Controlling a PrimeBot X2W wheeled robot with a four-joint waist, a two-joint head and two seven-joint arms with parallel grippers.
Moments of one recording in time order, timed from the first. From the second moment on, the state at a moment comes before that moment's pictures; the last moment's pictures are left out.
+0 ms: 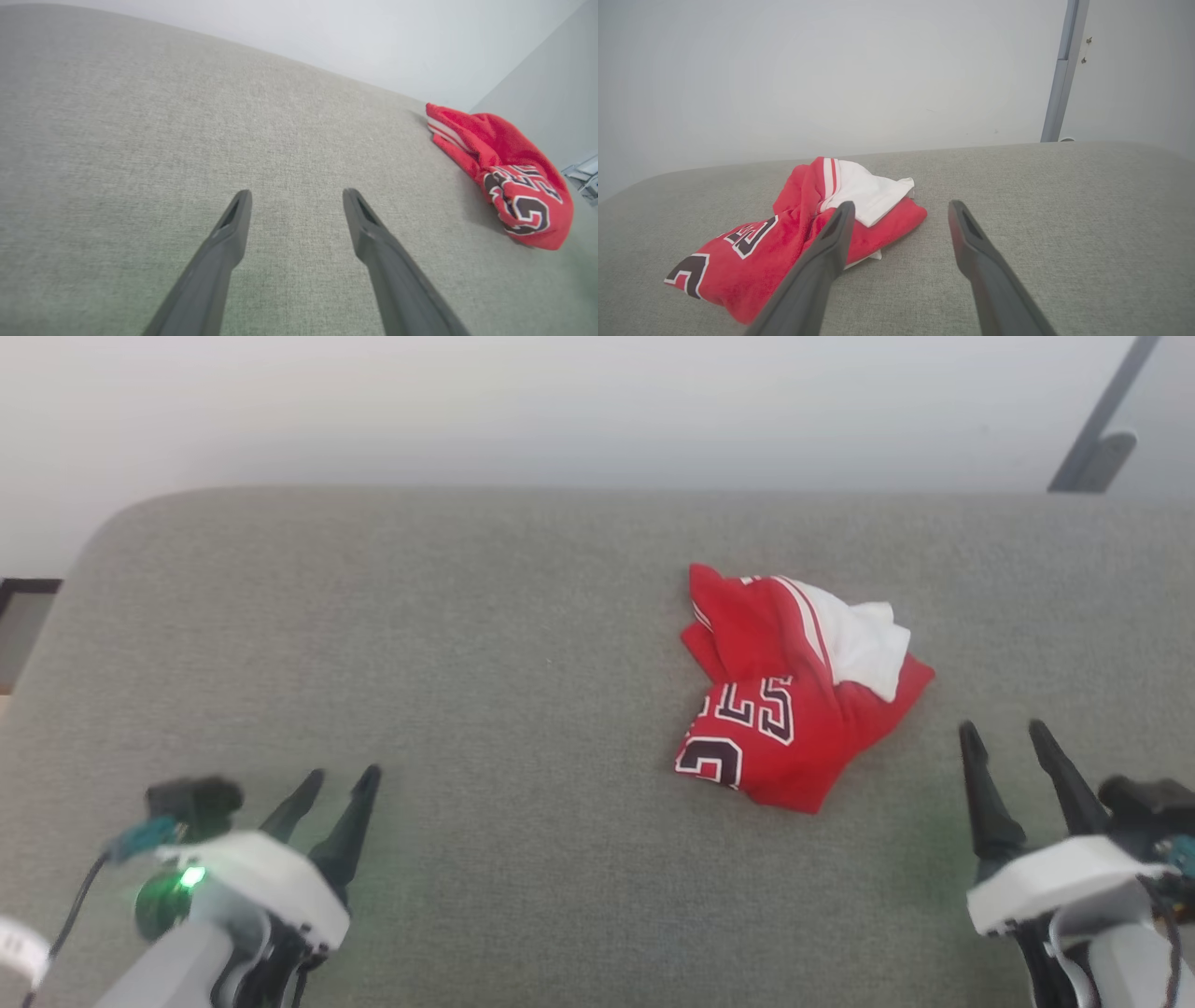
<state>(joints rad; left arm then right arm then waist) -0.44 0.51 -0.70 0.61 -1.12 -0.11 -0.26 -0.18 -0.21 0.01 0.36 0.37 0.13 -0.26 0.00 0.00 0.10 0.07</state>
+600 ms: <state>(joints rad) -0.03 0.32 -0.04 0.18 -0.43 -0.10 -0.26 -0.14 -0.23 -0.01 0.31 0.36 0.13 -0.26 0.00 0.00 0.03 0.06</state>
